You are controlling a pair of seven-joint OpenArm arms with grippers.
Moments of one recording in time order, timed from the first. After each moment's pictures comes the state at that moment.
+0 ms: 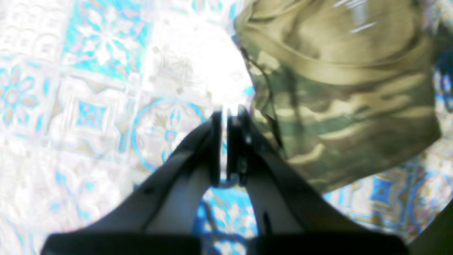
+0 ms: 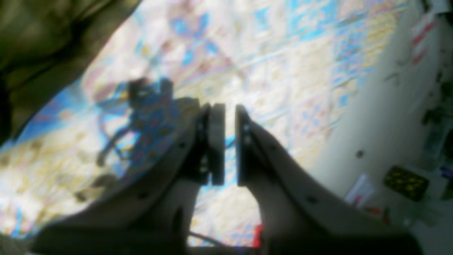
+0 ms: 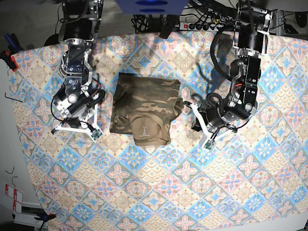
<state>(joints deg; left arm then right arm) -2.3 -15.2 5.8 97.1 -22.5 -17.2 57.2 -0.4 0.8 5.1 105.7 -23.3 42.6 -67.4</state>
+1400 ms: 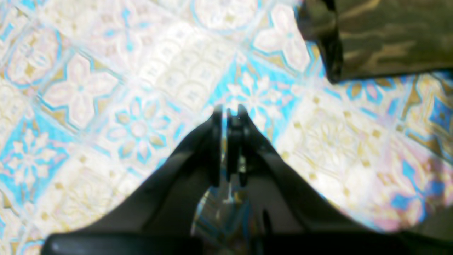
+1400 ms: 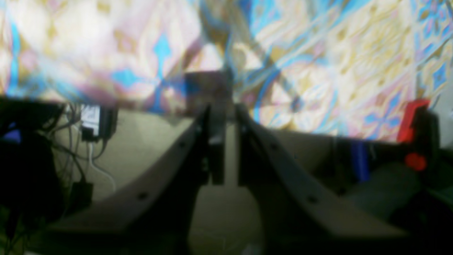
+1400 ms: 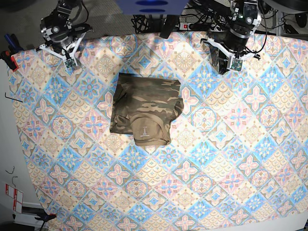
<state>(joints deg) 40.7 -11.2 -7.3 106.0 -4.6 -12.9 12.9 -30.3 -8.5 30.7 110.4 -23.6 42.6 -47.2</state>
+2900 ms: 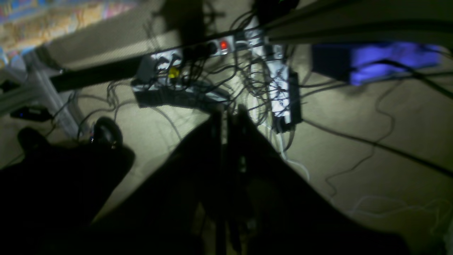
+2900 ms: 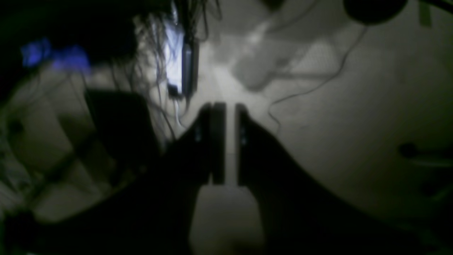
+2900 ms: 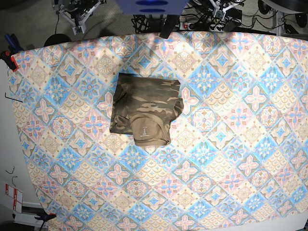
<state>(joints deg) 42.2 -11.1 -2.4 64.3 2.0 -13.1 7.2 -33.2 -8.4 38.9 81.3 -17.0 42.1 -32.3</state>
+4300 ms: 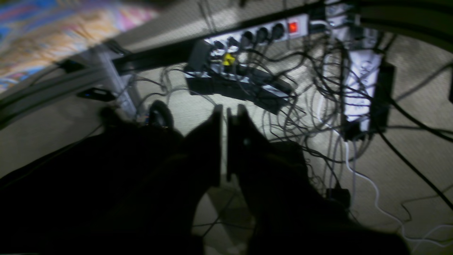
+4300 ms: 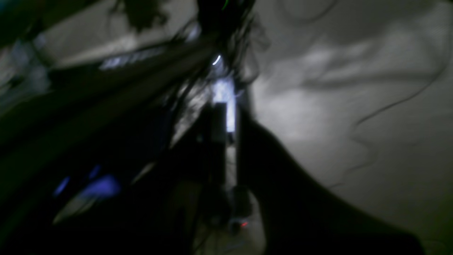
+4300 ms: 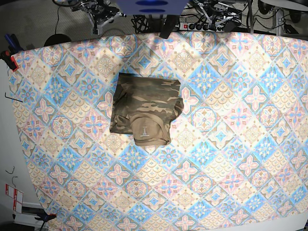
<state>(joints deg) 6.4 -5.7 -1.0 -1.4 12.3 10.6 -17.7 -5.3 3.9 69.3 3.5 -54.5 19.5 13.4</state>
